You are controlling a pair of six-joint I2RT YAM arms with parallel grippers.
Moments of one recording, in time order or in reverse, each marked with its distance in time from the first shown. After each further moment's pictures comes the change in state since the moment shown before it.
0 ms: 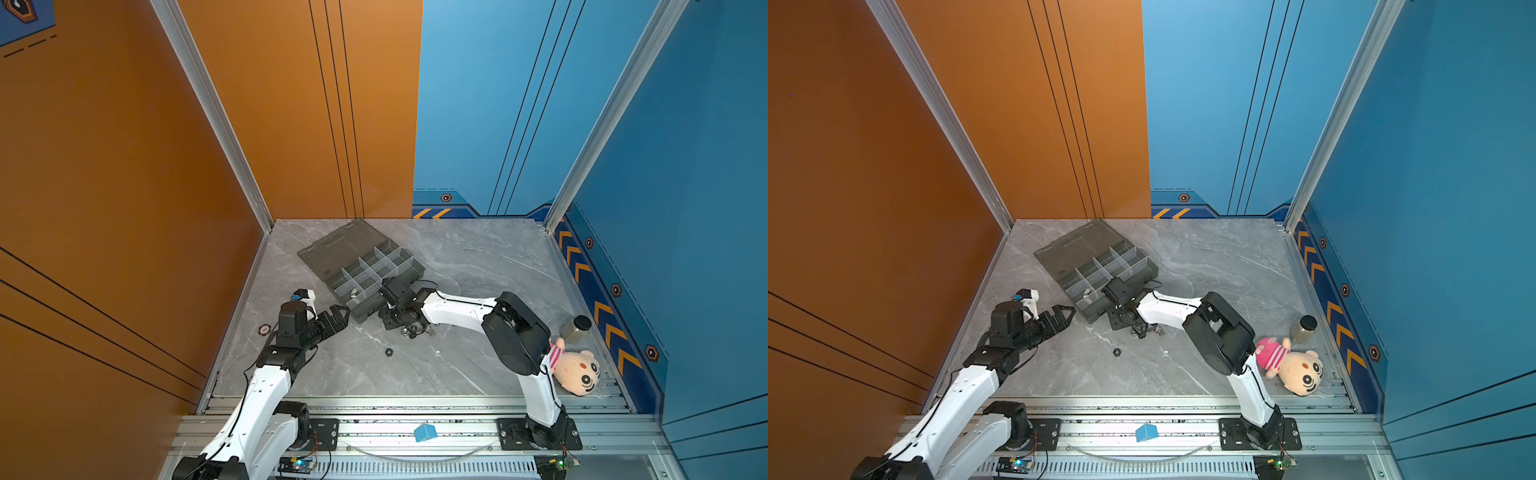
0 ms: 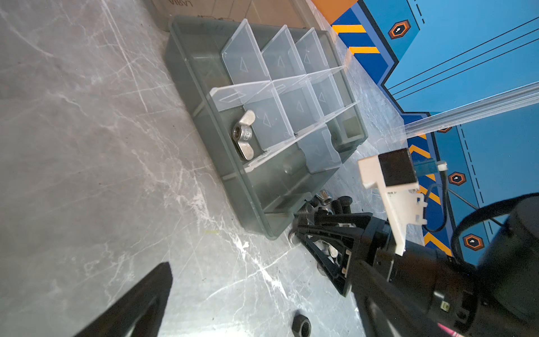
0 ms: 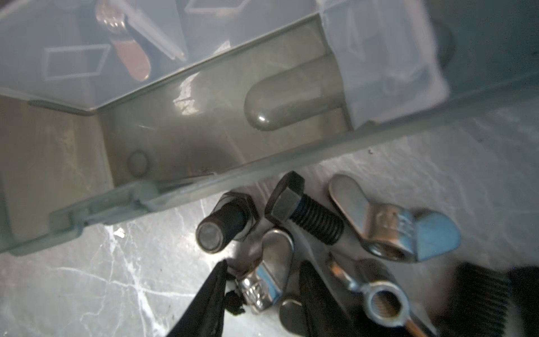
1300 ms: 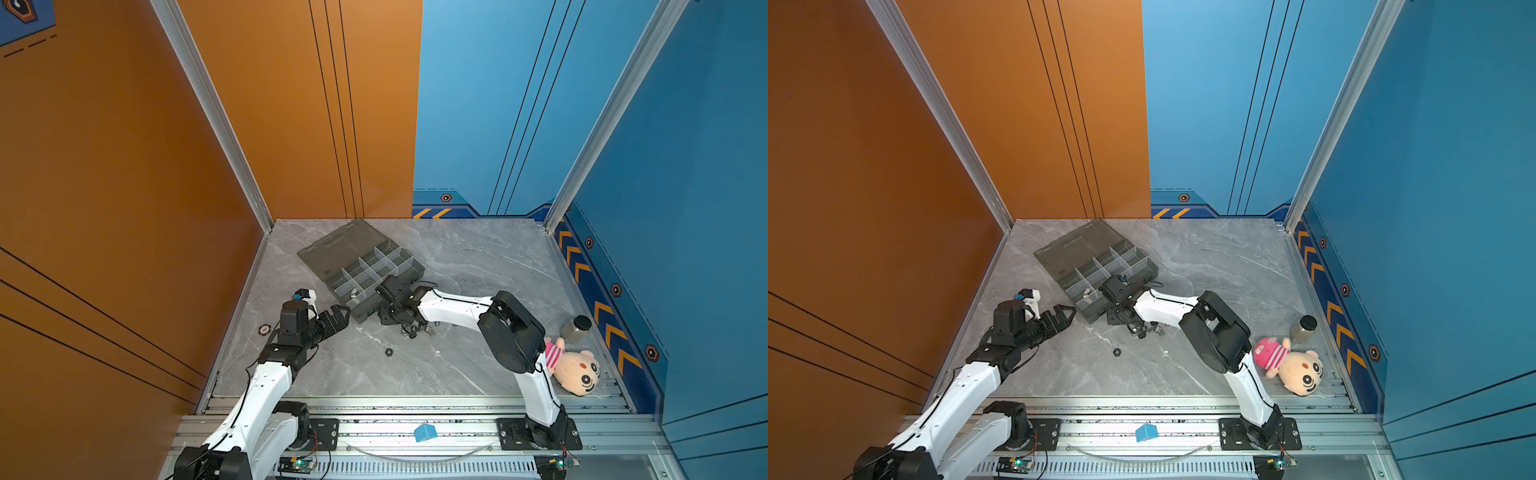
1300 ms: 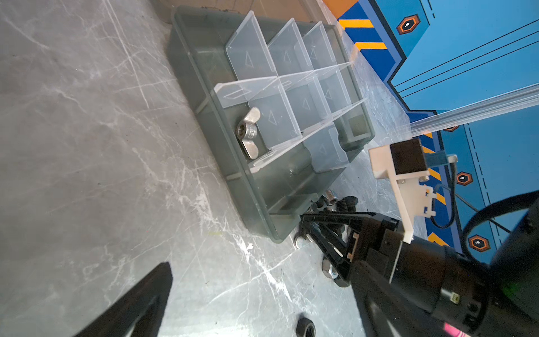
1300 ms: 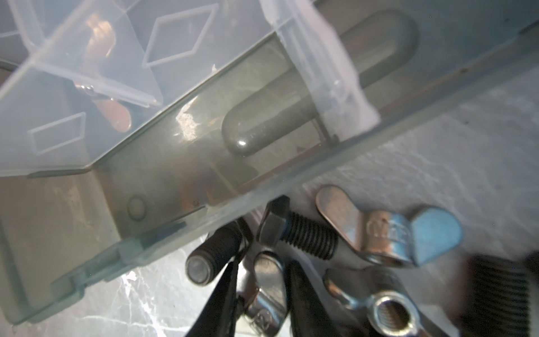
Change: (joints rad) left arm 0.000 0.044 -0.001 0.023 0.000 0.002; right arm 0.012 0.037 0.053 -0.021 0.051 0.185
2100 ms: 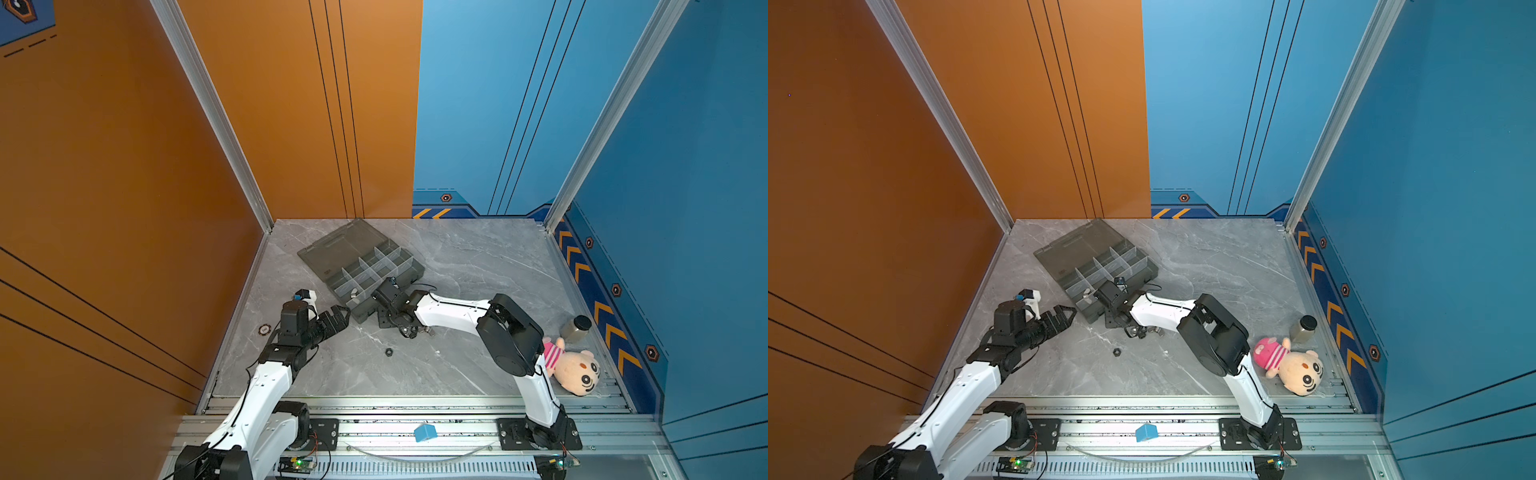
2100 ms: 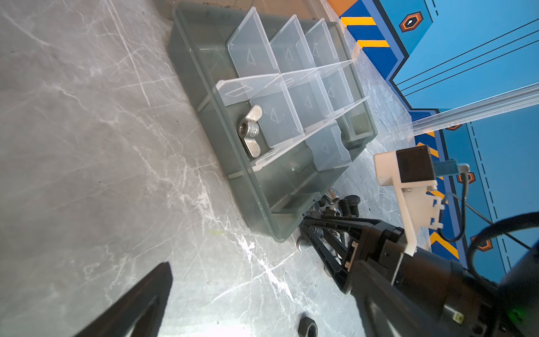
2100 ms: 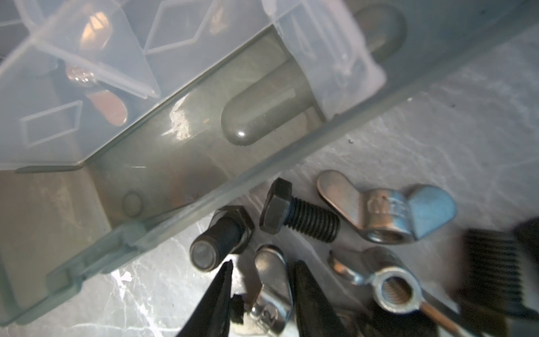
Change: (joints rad) left arm 0.000 0.004 -0.005 0.004 0.000 0.003; right arm 0.039 0.000 -0.005 -0.016 0.076 0.037
